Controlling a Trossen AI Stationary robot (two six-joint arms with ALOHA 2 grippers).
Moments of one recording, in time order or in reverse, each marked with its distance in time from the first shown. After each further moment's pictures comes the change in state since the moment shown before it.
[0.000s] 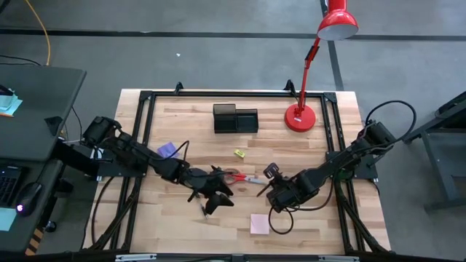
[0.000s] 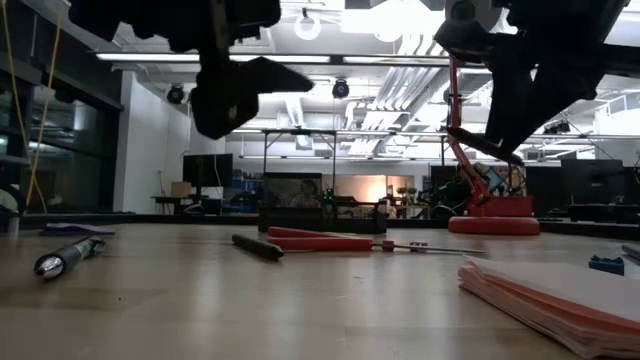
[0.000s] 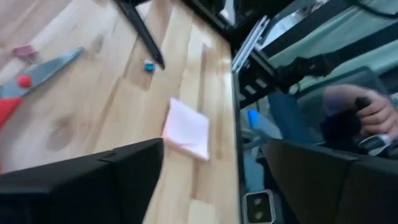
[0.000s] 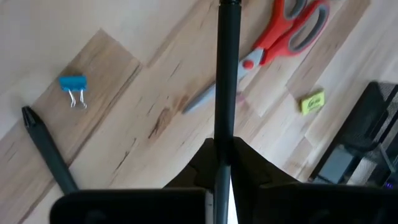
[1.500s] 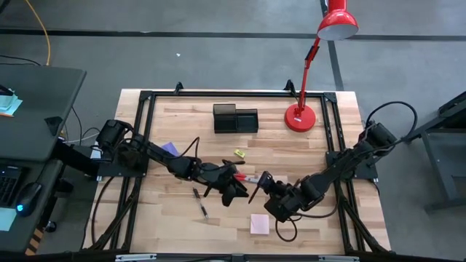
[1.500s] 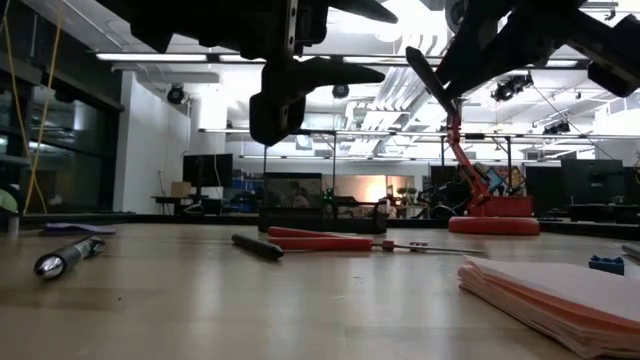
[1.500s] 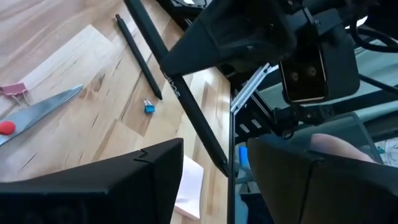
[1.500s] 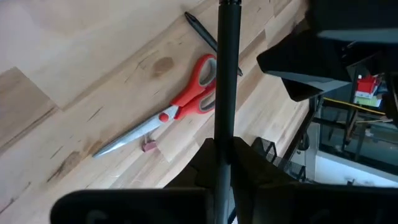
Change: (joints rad) left arm 0.085 0.126 0.126 0.073 -0.001 -0.100; right arm 0.063 -0.001 0.004 0.252 0.255 -0.357
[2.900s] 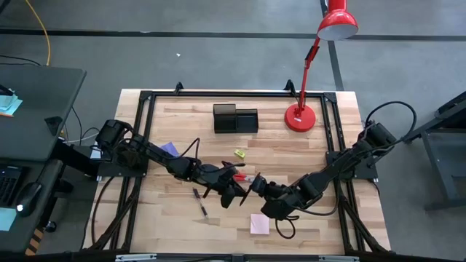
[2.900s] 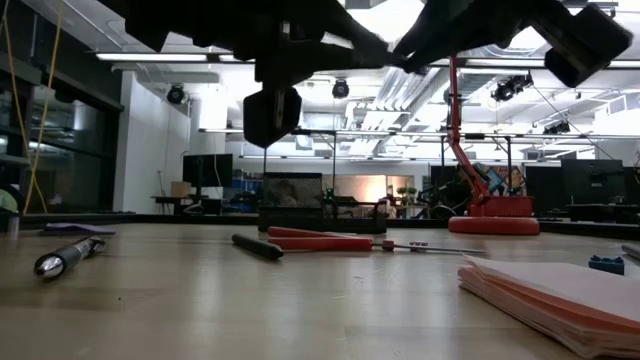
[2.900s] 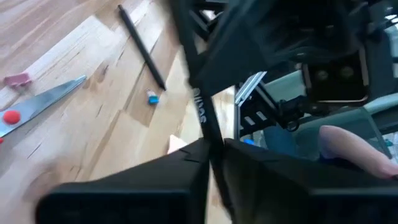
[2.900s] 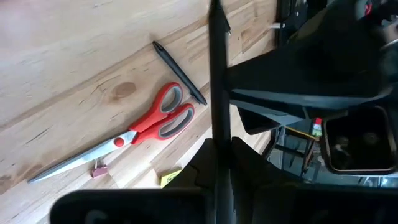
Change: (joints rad) left arm -0.001 -0.002 0.000 -0.042 0.000 0.015; right arm -0.012 0.002 -0.003 0.220 0.004 -0.292
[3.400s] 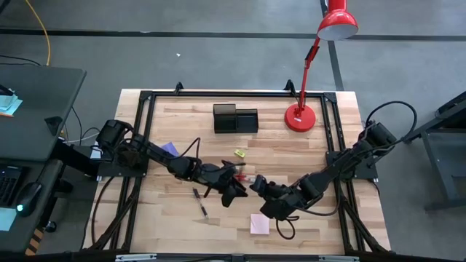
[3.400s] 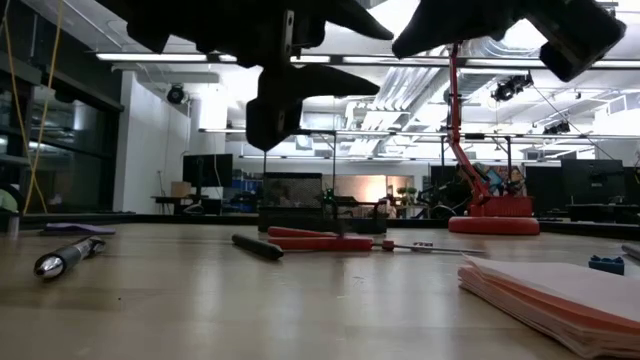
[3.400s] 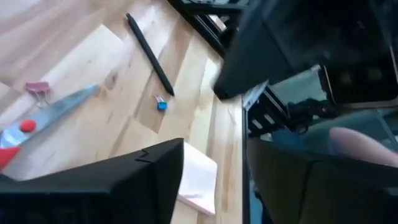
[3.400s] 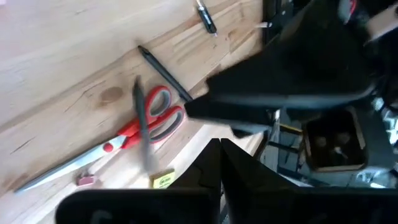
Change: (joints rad) left arm 0.001 0.002 -0.001 0.001 -0.011 0.027; right arm 0.000 -0.002 0.003 0.009 0.024 0.033
